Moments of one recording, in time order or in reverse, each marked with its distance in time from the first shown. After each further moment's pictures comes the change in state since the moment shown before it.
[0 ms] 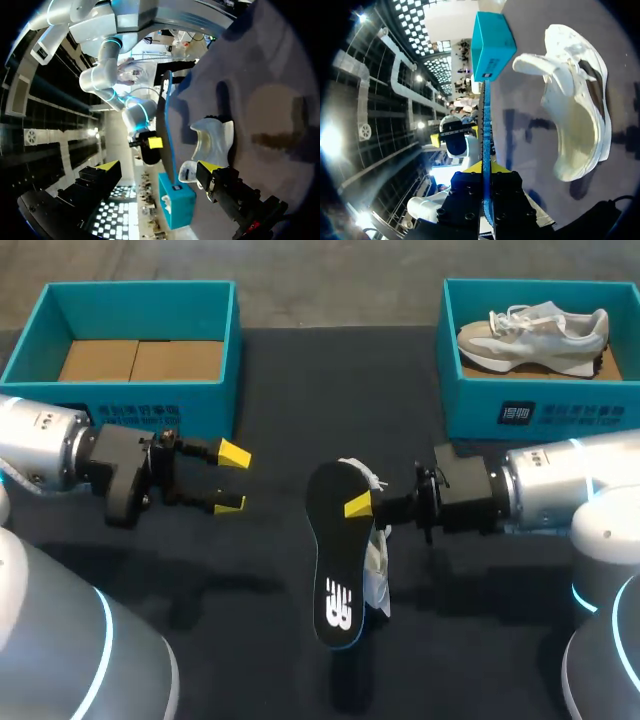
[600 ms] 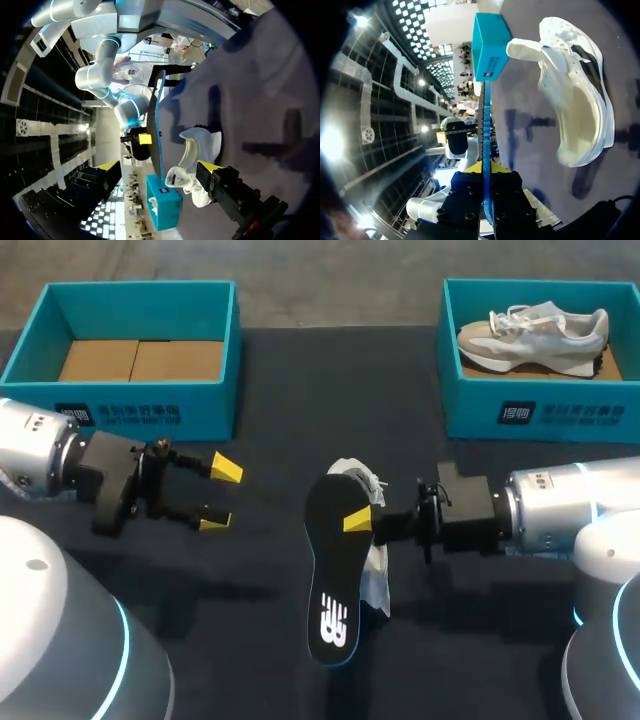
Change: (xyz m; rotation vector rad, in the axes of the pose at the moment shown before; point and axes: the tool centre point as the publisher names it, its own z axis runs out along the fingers) left arm 0.014 -0.019 -0.008 0.028 0.079 -0.085; right arm -0.003 -0.019 0.003 -0.023 0.032 0.027
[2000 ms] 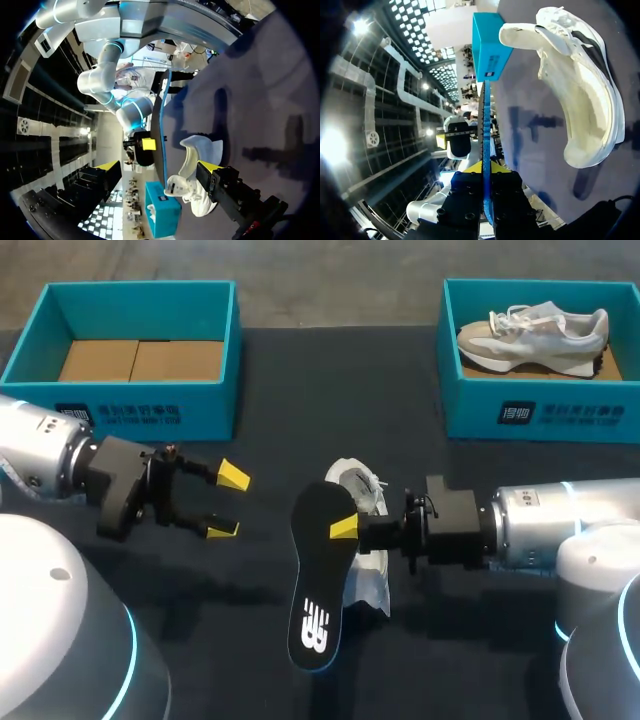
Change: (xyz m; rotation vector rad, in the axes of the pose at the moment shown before) left arm 0.000 -0.008 0.012 0.066 -0.031 -0.024; right arm -0.004 -0.004 0.018 -0.021 0.046 0.021
